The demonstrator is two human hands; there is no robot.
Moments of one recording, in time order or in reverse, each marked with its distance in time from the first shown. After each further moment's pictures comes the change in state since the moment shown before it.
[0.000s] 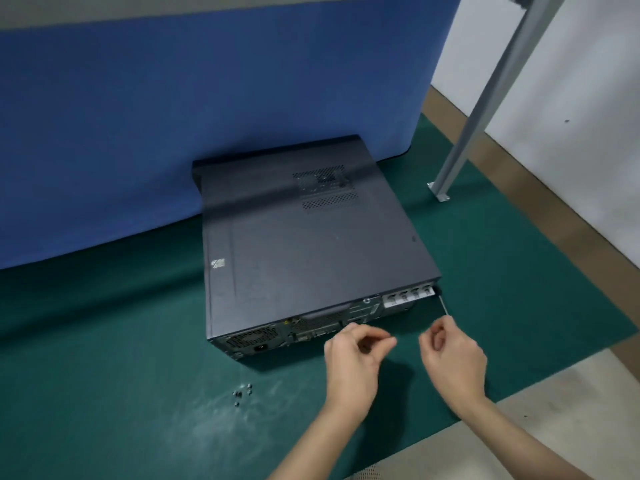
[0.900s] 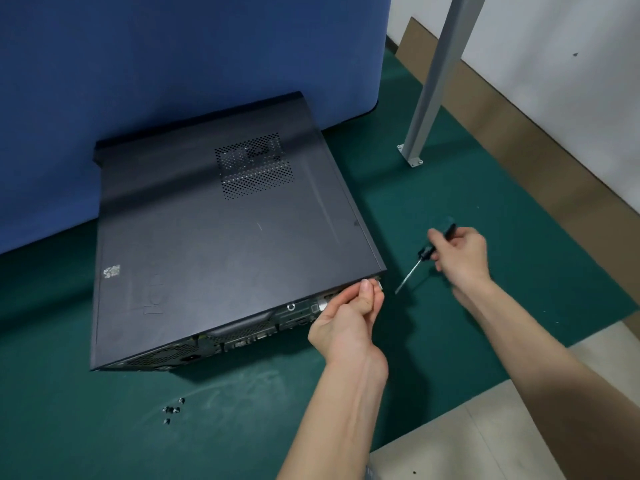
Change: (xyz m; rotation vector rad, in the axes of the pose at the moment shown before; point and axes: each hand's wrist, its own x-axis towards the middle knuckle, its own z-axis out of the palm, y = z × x) left_hand 0.050 0.053 0.110 -1.043 0.488 -0.706; right_hand 0.177 0.064 -0.002 0.659 -0.048 0.391
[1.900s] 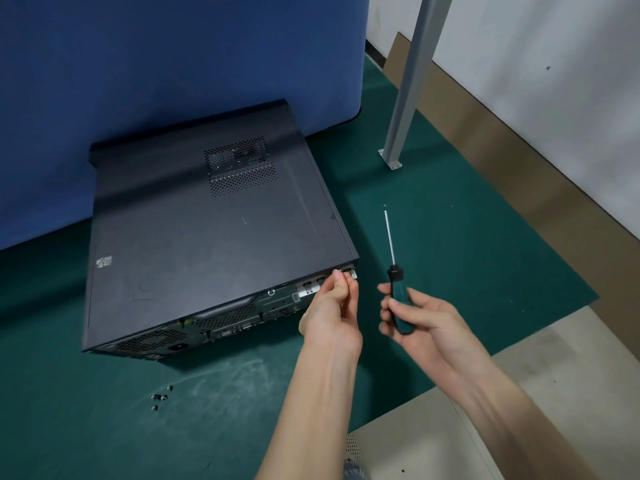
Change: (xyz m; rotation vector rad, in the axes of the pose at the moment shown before) left_hand -0.004 -0.003 0.000 -0.067 -0.037 -0.161; right_hand -0.139 -0.010 -0.051 0.733 -0.606 0.352
